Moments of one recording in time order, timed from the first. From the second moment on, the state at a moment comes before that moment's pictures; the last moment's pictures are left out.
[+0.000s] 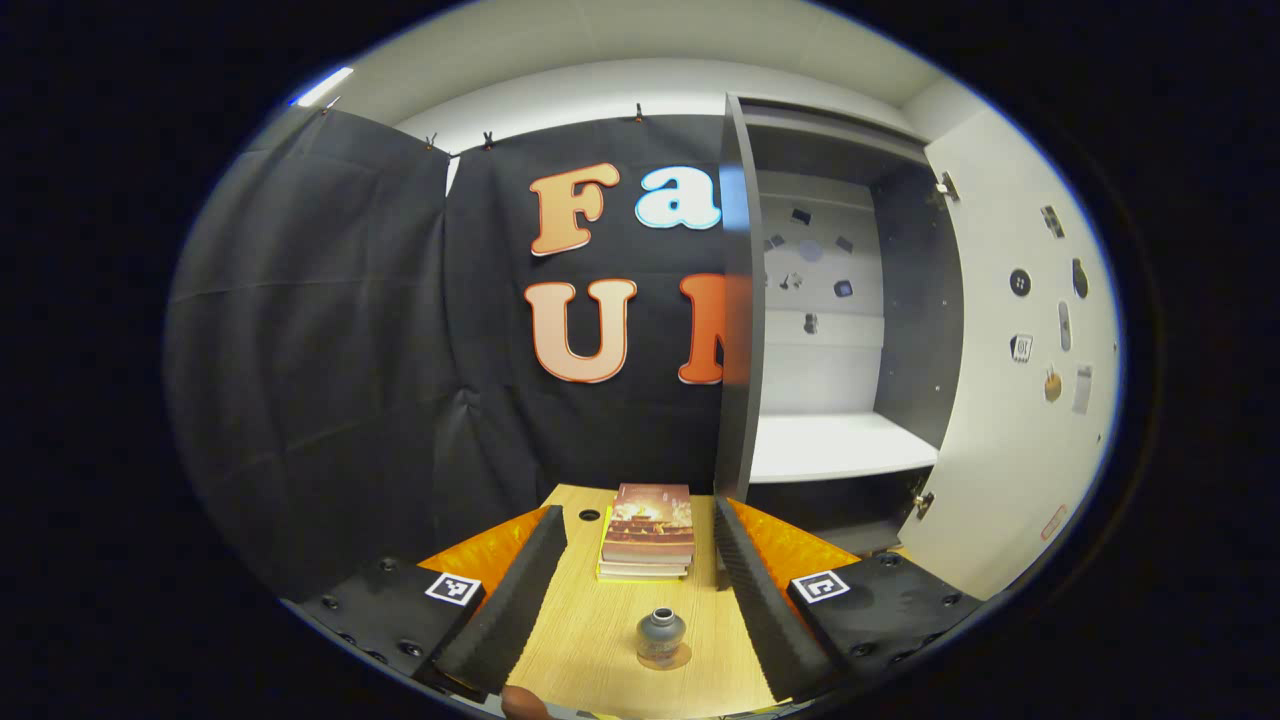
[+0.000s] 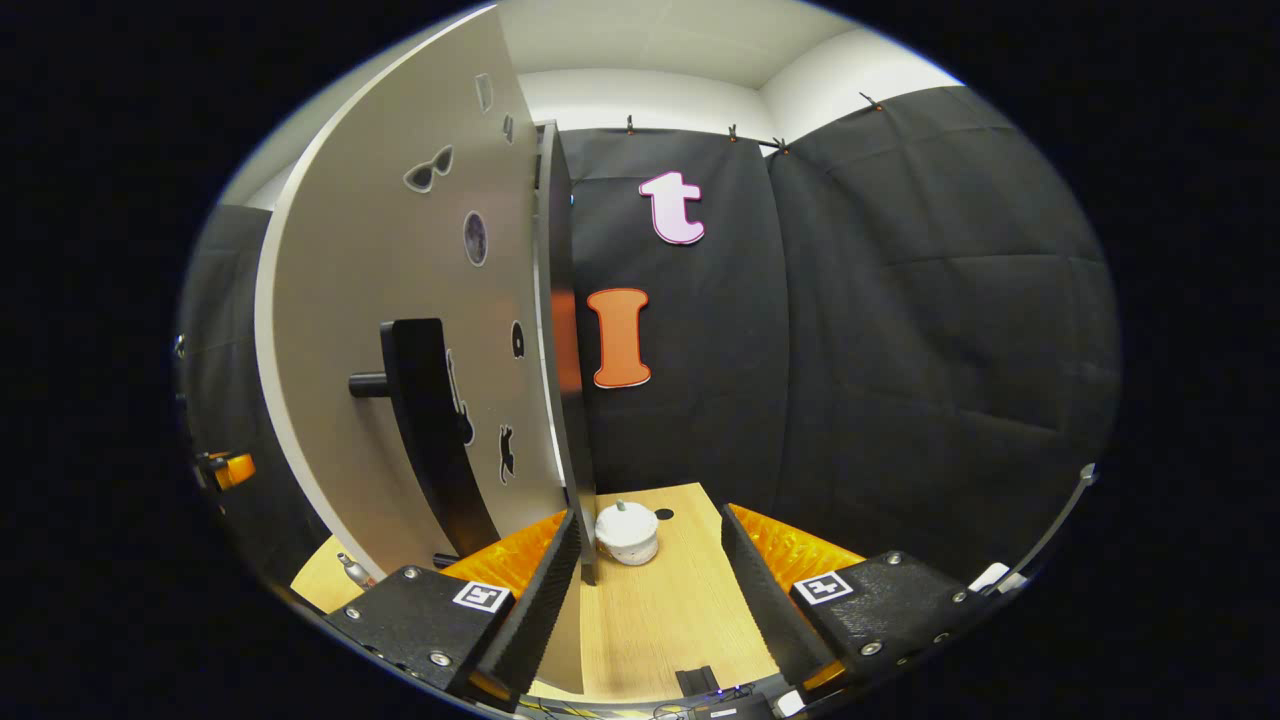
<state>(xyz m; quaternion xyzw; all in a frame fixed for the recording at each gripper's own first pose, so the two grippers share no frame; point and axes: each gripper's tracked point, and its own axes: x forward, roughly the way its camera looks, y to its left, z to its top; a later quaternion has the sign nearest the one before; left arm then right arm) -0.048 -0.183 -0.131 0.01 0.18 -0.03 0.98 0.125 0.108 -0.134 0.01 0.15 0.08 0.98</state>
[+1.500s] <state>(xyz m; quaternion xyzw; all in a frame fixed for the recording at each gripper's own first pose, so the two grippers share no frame) 0.007 -0.084 -0.028 0.02 0.09 -0.03 1.00 0.119 0.179 -0.131 0.05 0.15 0.16 0.97</state>
